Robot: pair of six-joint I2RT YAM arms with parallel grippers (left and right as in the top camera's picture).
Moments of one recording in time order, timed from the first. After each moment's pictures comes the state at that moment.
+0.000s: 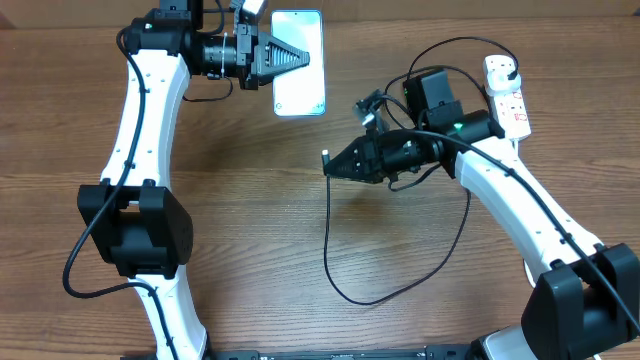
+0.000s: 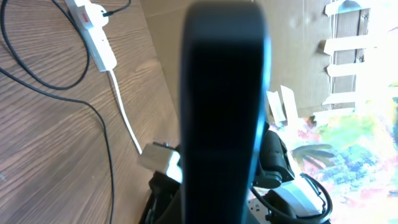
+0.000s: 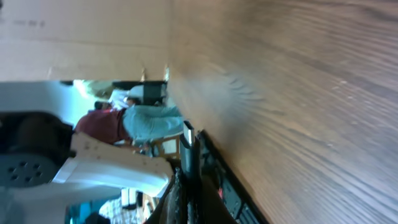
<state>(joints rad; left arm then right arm) -0.06 2.13 2.10 -1.09 1.44 -0.21 0.35 1.67 1.32 -0.74 -1.11 0.37</state>
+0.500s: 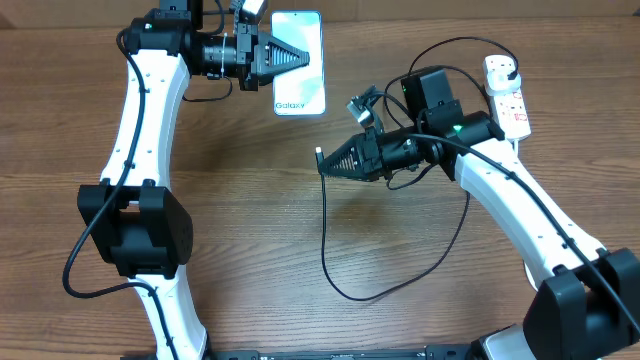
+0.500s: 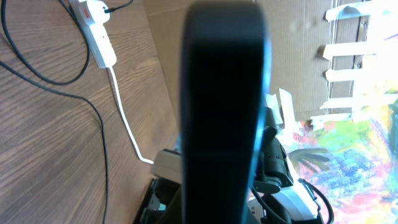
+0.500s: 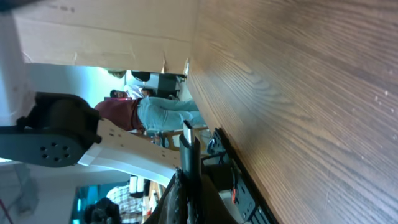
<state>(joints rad) -0.06 2.13 2.10 -1.10 1.44 -0.26 0.35 1.65 1.32 -0.67 -1.18 0.39</state>
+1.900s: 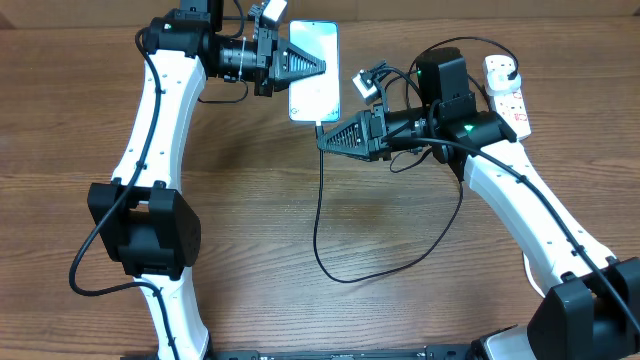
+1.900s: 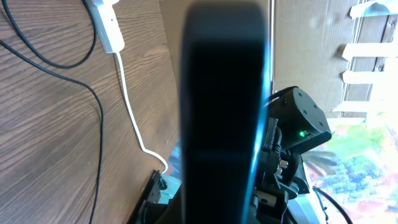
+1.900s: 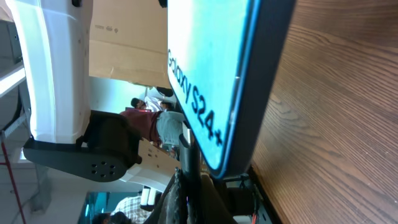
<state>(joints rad) -0.12 2.13 2.10 -1.10 1.37 -0.30 0.32 1.63 1.32 -0.41 -1.25 0.61</state>
